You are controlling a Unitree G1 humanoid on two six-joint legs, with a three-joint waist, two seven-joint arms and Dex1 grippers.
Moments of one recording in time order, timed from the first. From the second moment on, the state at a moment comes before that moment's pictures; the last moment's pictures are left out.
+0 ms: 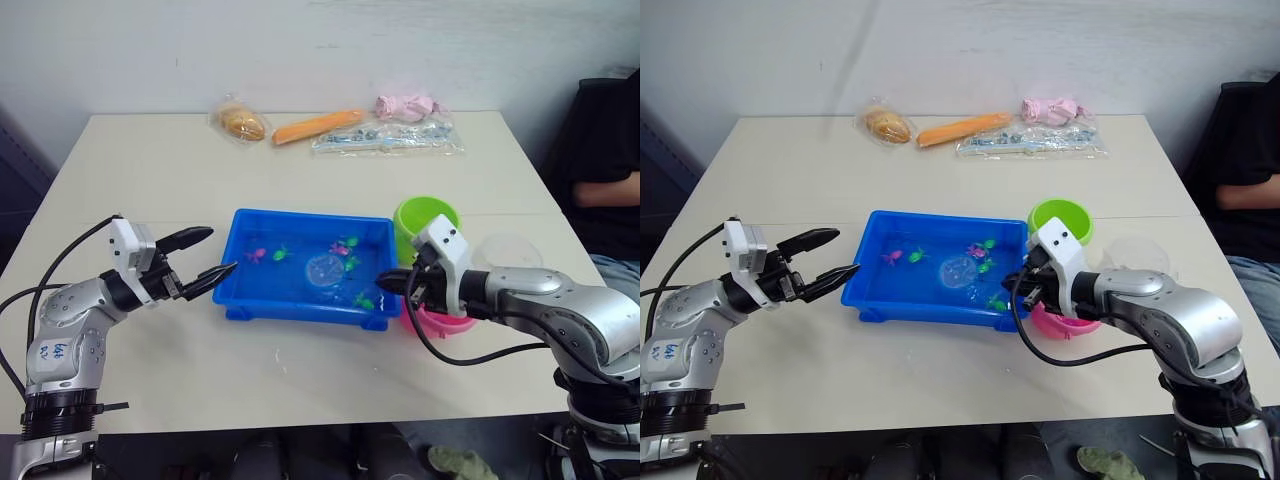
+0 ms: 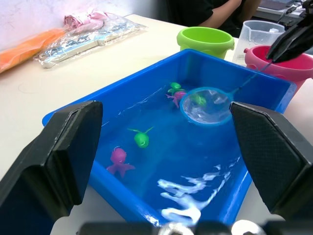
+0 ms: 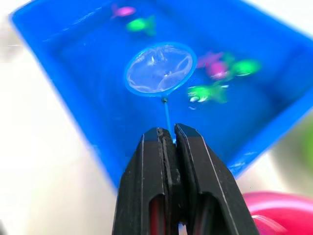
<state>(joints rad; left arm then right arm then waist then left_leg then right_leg) -0.26 0.65 0.29 0.05 -0.54 0.19 -1.00 -0.48 -0.65 -0.03 -0.51 0.74 1.30 0.53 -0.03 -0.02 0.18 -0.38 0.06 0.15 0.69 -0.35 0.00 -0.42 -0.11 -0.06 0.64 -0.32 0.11</state>
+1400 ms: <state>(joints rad) -0.26 0.64 0.27 0.08 -0.54 0.16 -1.04 -0.51 -0.60 -0.06 -0.49 0.72 1.39 0.43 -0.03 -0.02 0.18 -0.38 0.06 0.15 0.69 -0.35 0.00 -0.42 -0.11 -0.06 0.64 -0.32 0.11</state>
